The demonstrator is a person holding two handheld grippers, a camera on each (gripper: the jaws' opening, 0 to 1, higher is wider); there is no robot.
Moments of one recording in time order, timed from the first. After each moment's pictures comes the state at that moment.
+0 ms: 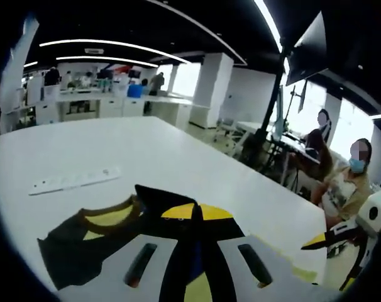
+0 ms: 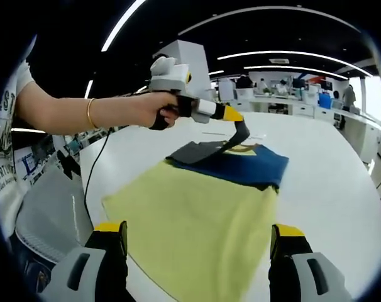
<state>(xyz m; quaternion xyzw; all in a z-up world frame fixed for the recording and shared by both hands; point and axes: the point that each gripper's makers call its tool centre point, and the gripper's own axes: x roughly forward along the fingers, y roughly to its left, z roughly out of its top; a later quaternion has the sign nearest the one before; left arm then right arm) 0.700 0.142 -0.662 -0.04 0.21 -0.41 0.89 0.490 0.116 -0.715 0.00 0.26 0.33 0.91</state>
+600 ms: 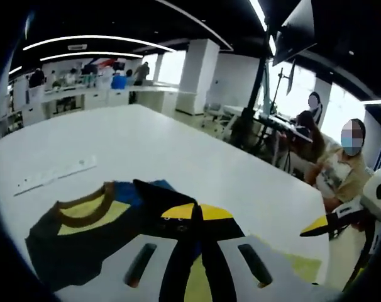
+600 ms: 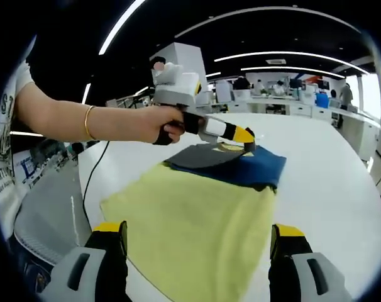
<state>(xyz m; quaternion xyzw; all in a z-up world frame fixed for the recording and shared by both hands) 0.678 0.109 -0.698 0.02 0.23 -0.46 0.86 0.494 0.114 -0.716 0.01 0.26 0.32 0.91</state>
